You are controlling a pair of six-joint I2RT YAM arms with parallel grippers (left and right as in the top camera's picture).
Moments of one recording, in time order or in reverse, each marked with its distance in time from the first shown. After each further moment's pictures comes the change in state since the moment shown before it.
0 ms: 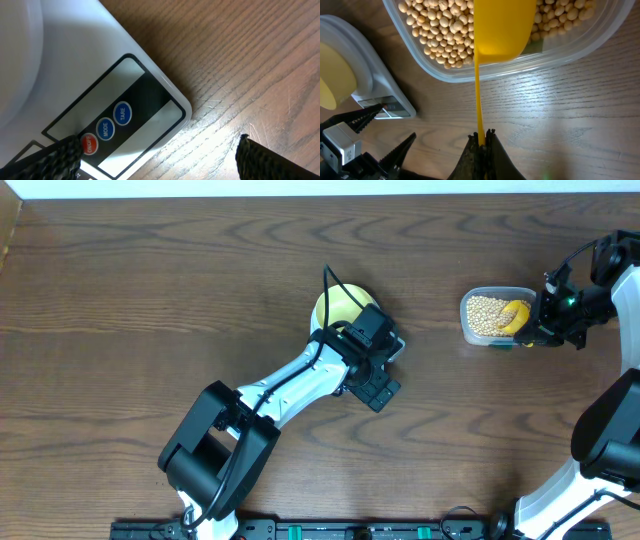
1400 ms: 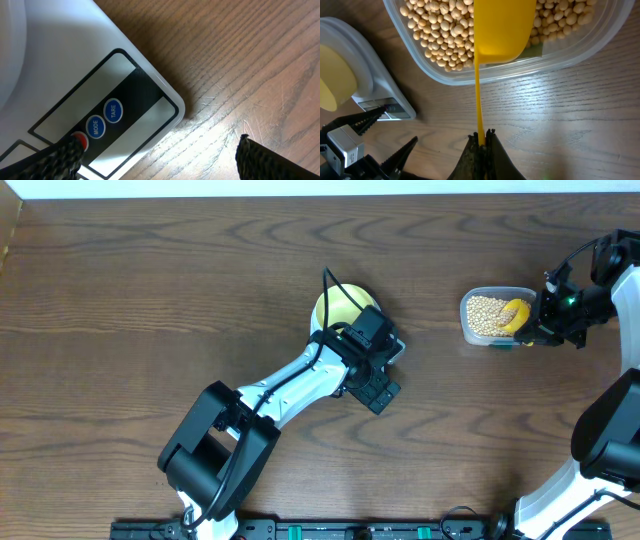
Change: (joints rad) left arm 0.000 0.000 -0.010 0.006 0.027 -0.004; right arm 0.000 0.000 0.000 0.010 0.000 0.000
